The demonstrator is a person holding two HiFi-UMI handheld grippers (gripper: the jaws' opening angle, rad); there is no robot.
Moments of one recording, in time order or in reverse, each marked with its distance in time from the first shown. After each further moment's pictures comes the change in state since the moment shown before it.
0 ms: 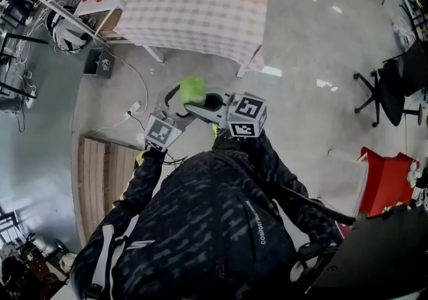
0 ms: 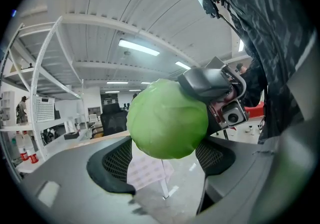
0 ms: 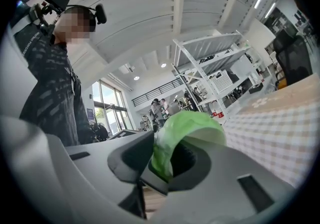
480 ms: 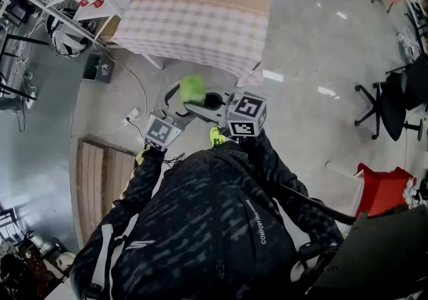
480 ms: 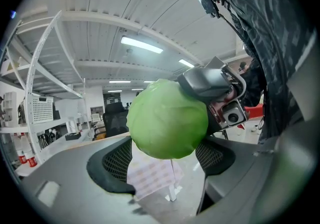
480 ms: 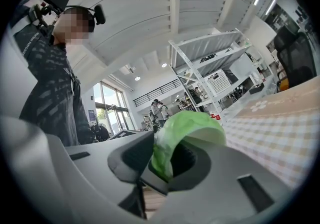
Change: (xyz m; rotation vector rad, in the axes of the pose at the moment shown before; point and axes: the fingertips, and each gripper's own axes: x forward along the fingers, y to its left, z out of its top) left arm 0.064 0.052 0.008 -0.005 0.005 0.028; right arm -0.011 -0.073 0.036 0.008 0.007 0.028
